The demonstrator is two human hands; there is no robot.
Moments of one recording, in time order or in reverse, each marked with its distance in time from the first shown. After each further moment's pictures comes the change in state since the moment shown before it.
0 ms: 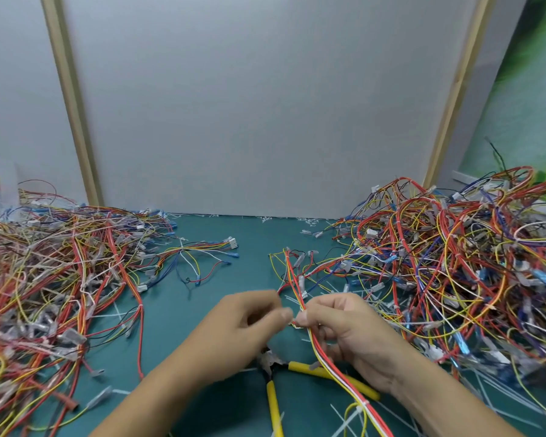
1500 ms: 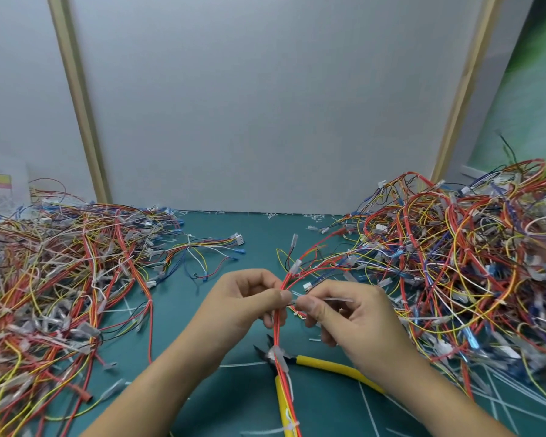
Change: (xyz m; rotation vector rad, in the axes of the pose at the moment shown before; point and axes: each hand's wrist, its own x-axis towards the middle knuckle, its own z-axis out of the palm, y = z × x) left_hand 0.002 0.013 -0.007 -0.538 0.106 -0.096; right_hand -0.010 0.002 0.006 -0.377 0.177 -0.505
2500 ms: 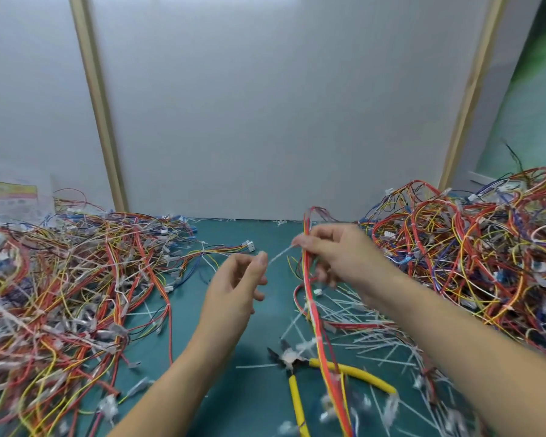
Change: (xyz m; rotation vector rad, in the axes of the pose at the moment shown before) left_hand 0.009 -0.010 -0.011 0.048 0.425 0.020; right_hand 0.081 -0.036 -0.005 0.106 -0.014 0.297
